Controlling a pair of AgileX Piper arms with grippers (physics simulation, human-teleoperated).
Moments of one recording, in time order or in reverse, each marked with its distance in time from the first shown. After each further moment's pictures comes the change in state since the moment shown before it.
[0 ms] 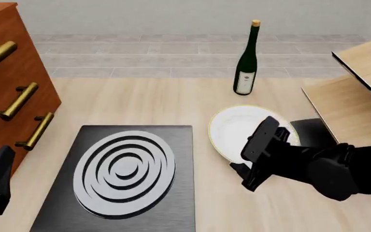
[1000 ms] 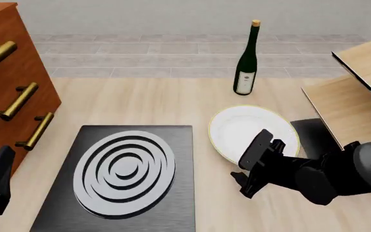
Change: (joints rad) left arm 0.000 0.000 0.000 0.000 0.000; right arm -0.038 0.202 0.025 -0.173 0.006
